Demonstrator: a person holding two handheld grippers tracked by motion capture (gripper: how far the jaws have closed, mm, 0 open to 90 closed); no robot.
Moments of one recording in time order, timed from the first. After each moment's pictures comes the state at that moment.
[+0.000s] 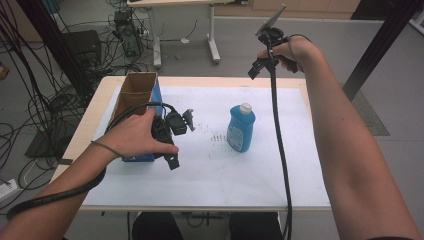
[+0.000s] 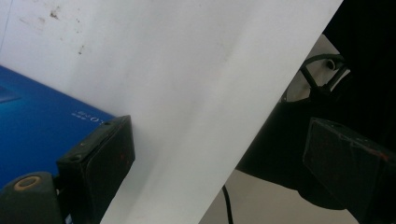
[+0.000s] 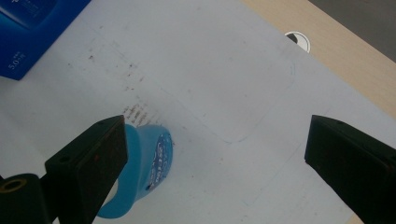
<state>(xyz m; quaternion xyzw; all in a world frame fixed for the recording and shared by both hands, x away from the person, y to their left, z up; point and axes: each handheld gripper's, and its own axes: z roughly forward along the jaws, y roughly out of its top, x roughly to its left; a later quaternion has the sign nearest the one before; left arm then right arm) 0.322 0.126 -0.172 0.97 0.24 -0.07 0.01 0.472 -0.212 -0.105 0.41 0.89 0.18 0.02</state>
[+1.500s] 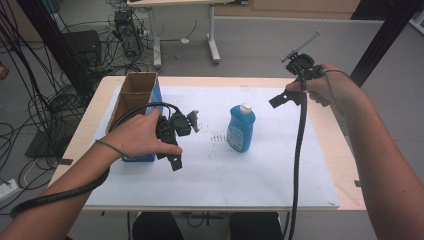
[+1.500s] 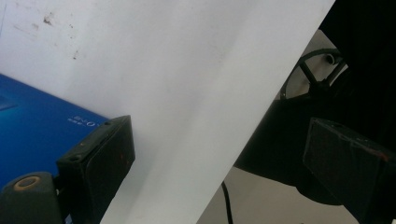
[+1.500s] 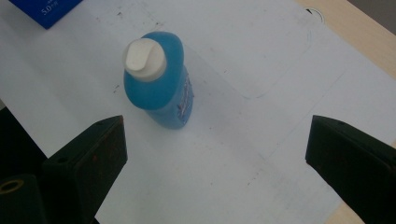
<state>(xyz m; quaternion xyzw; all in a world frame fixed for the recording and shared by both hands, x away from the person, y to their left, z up) 0.322 0.114 -0.170 0.97 0.24 -0.07 0.00 0.357 -0.268 -0.107 0.38 0.90 0.22 0.05</state>
